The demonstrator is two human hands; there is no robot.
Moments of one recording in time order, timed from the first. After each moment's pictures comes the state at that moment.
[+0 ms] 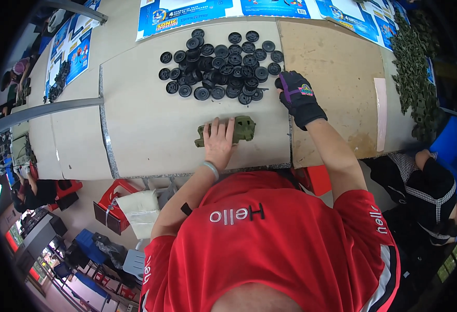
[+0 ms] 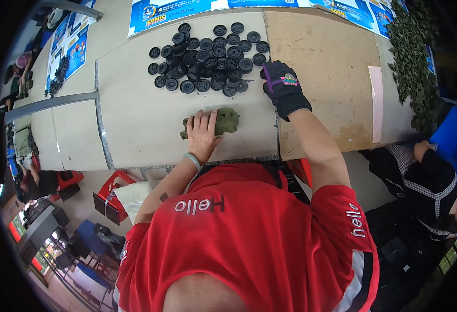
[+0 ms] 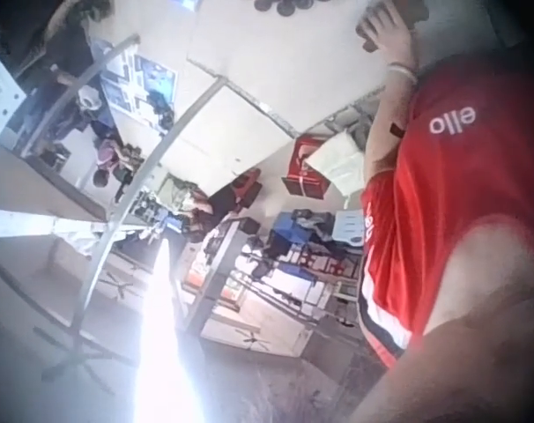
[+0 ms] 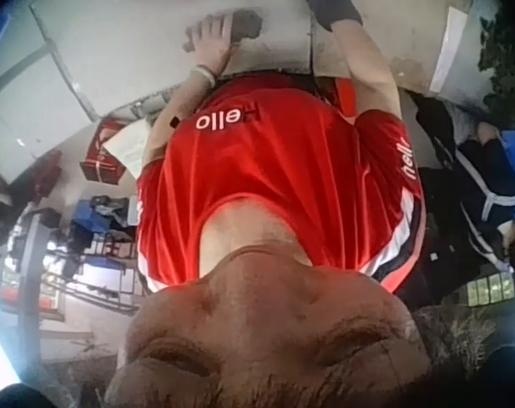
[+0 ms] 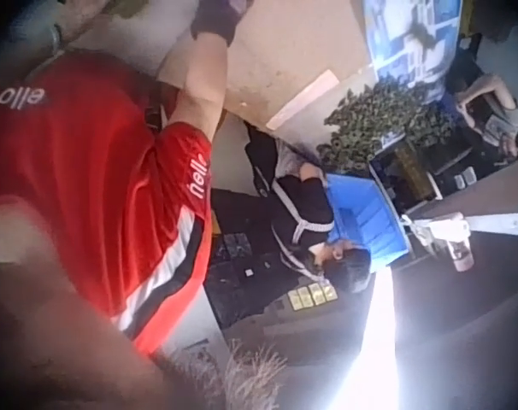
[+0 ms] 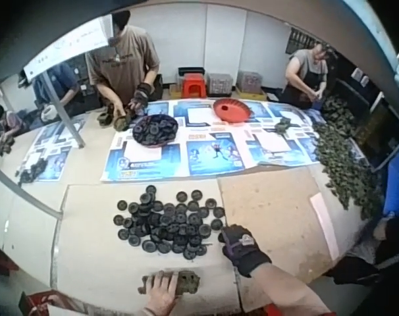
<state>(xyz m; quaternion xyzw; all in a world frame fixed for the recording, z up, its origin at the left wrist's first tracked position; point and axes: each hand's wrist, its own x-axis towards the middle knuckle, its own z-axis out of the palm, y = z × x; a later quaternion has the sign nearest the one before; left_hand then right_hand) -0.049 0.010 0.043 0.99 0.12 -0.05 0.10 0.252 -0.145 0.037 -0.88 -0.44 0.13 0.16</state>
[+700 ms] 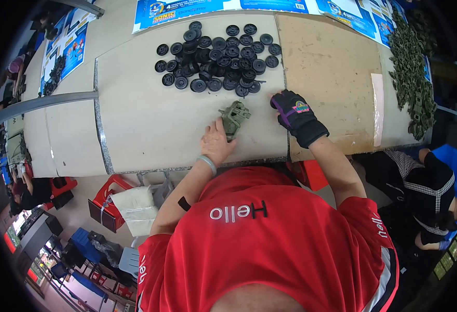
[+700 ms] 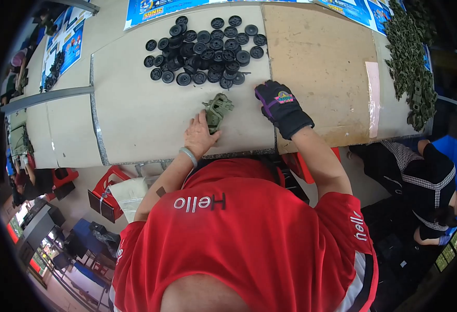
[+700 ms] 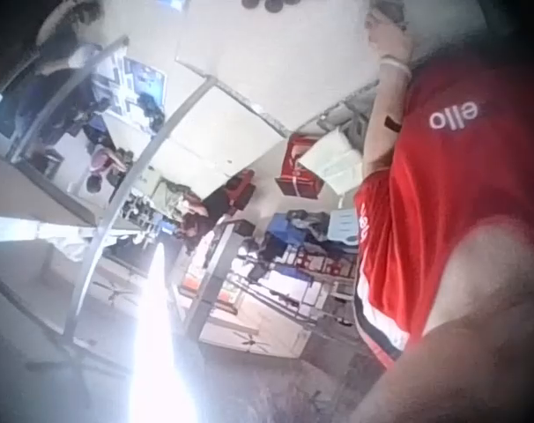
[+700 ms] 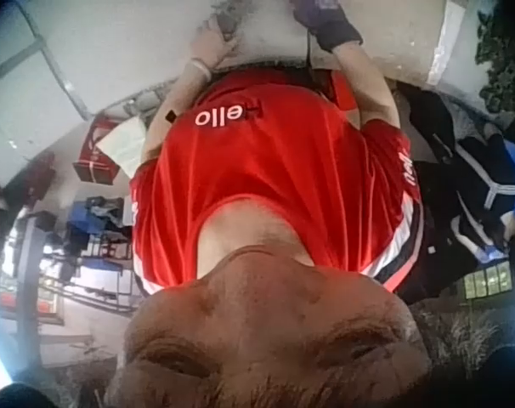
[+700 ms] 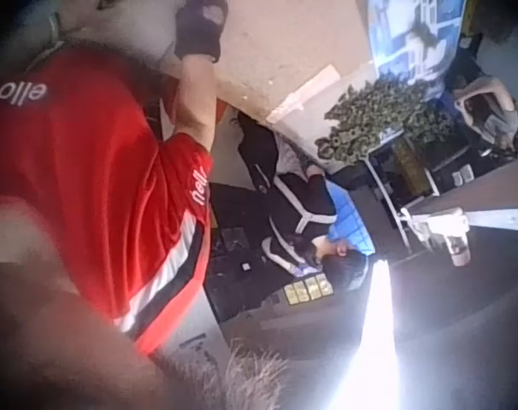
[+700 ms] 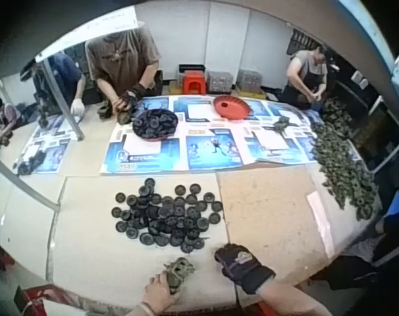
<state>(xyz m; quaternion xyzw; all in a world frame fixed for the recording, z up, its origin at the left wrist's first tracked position) -0.053 0.006 0.039 0.91 0.30 -0.15 0.25 0.195 -0.182 0.042 -0.81 -0.54 0.17 0.15</state>
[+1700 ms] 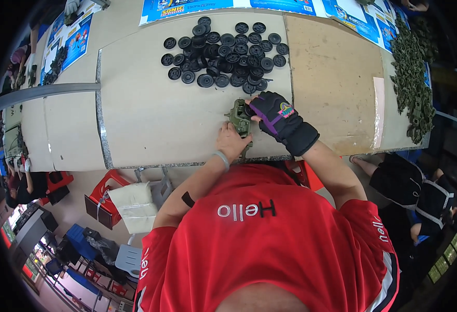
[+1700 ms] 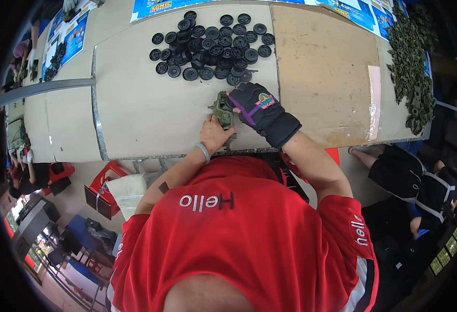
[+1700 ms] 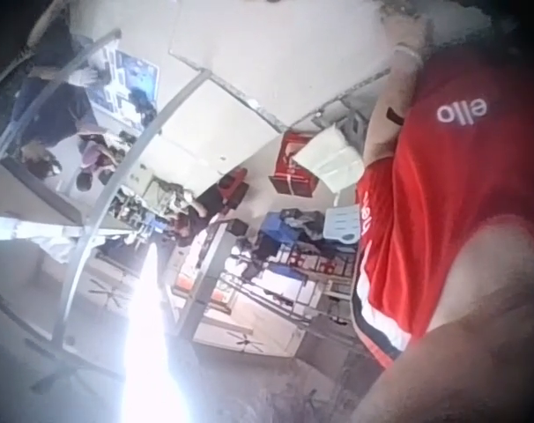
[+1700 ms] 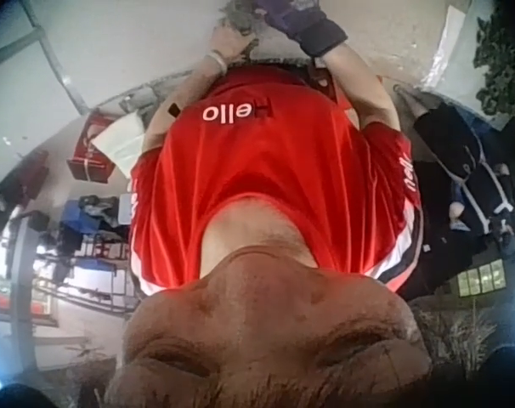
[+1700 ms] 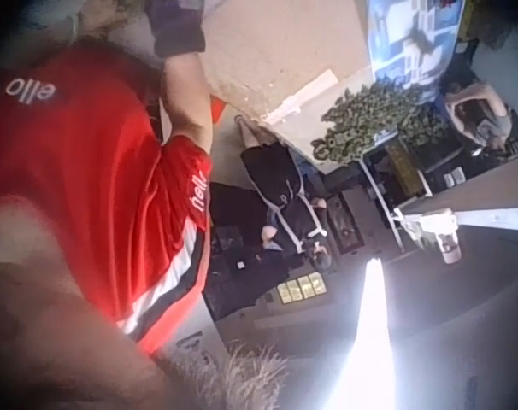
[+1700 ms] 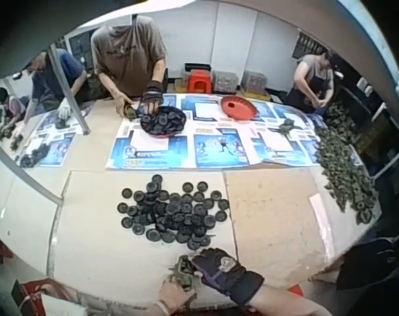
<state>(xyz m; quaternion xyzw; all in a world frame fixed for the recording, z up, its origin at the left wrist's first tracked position) -0.050 -0.024 -0.002 0.85 0.35 -0.21 0.35 0.141 -0.127 0.069 -0.75 -0.59 0.19 0.23</state>
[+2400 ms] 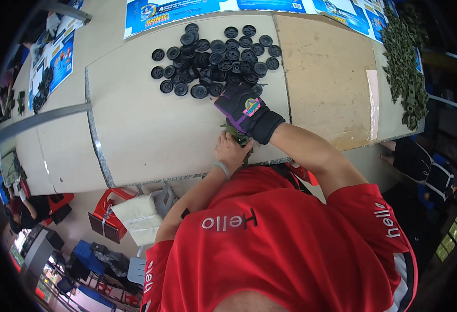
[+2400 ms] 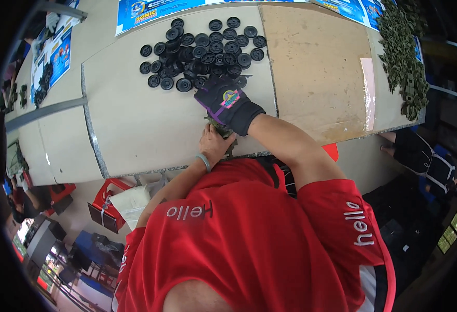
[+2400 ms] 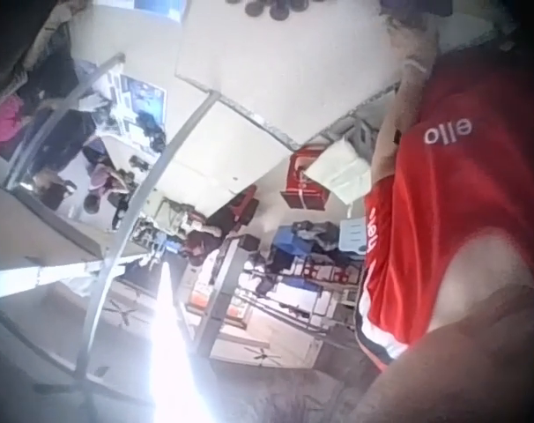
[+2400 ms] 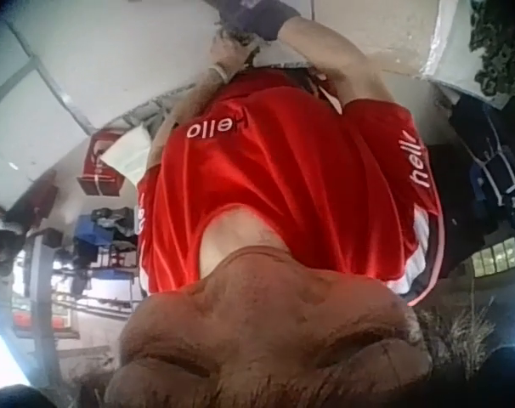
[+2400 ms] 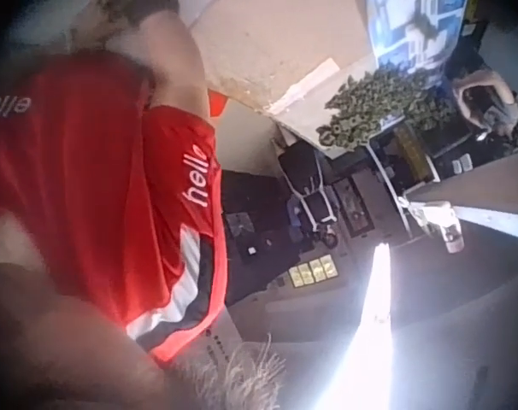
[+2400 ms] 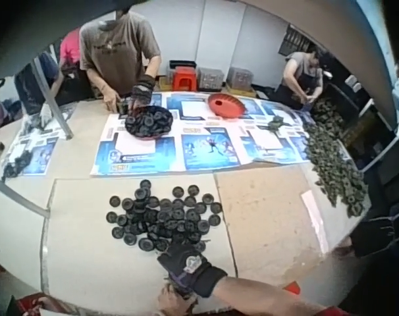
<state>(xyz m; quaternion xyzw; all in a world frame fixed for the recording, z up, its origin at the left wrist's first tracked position) -0.045 -0.019 0.005 0.84 0.34 -0.24 0.35 0.133 -0.033 0.053 -0.74 -0.64 0.04 0.21</state>
